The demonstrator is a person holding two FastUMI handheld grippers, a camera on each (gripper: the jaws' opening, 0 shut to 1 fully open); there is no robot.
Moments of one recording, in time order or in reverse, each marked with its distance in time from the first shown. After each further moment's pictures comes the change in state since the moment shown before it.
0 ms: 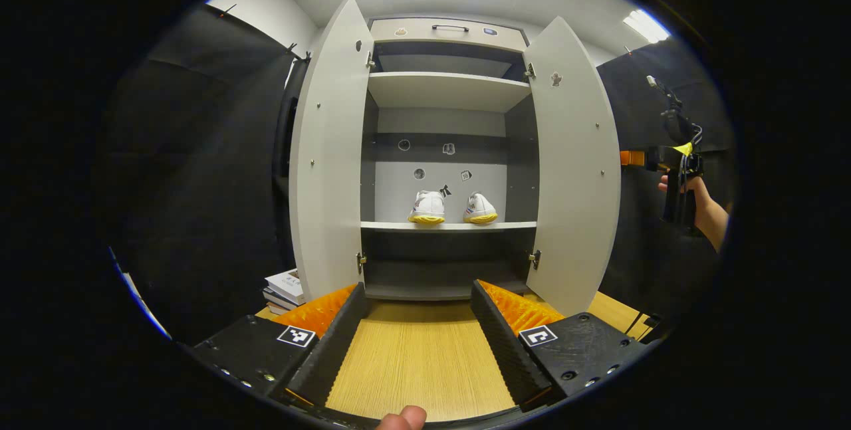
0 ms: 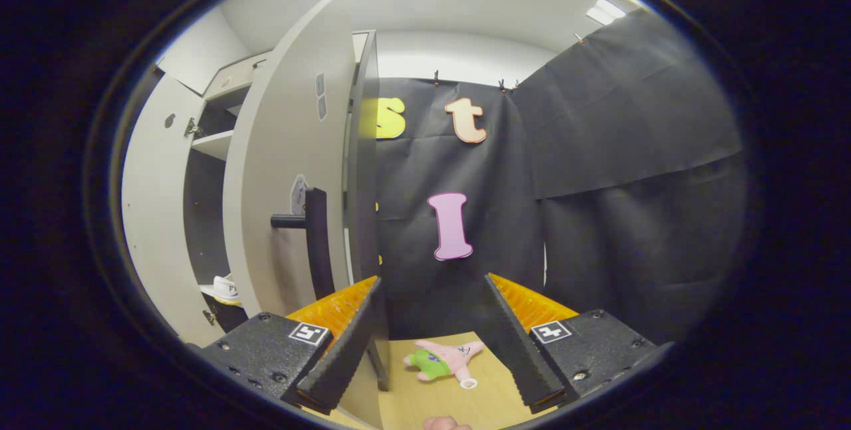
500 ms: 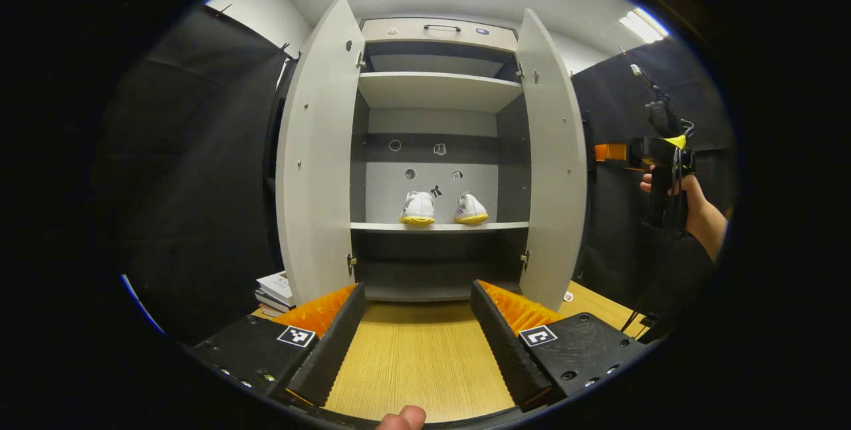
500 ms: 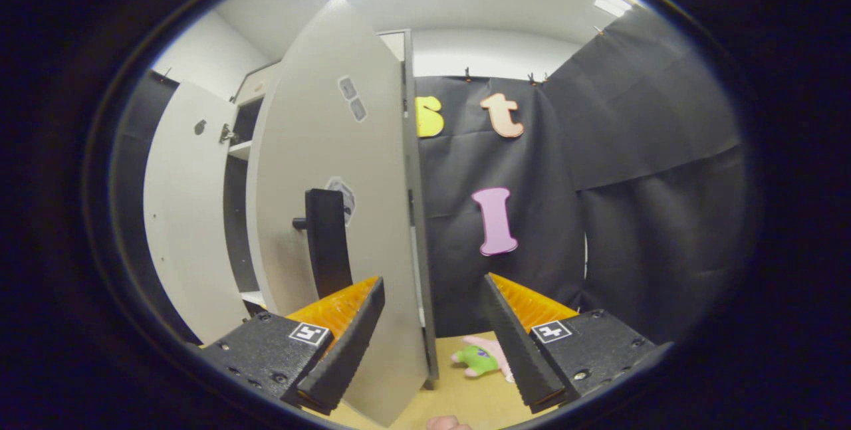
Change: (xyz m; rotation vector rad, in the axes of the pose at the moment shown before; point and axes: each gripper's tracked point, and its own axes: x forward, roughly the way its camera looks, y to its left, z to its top) left arm 0.002 -0.006 -0.002 0.010 0.003 -0.019; right arm -0.008 0.099 -0.006 0.030 0.011 0.171
